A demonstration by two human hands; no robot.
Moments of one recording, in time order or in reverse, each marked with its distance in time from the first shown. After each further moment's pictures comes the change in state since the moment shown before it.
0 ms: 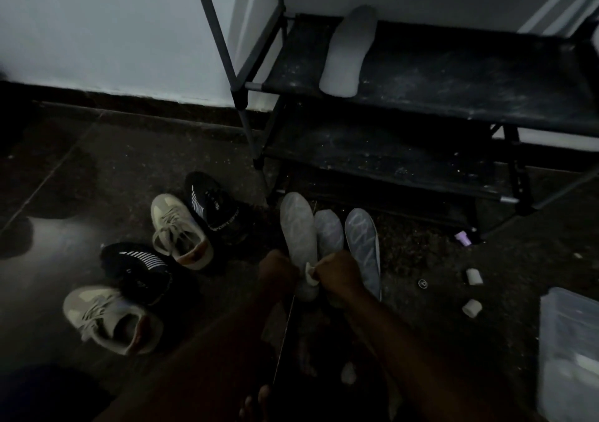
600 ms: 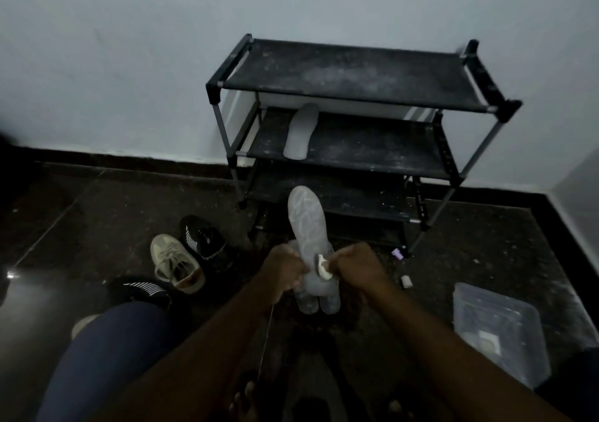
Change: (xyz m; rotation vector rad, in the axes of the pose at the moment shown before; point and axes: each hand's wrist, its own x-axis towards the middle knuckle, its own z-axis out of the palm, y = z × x) left_hand -0.189 0.100 -0.062 -0.323 -0.228 0.186; right_hand -0.184 -0.034 -0.143 0.164 0.194 -0.193
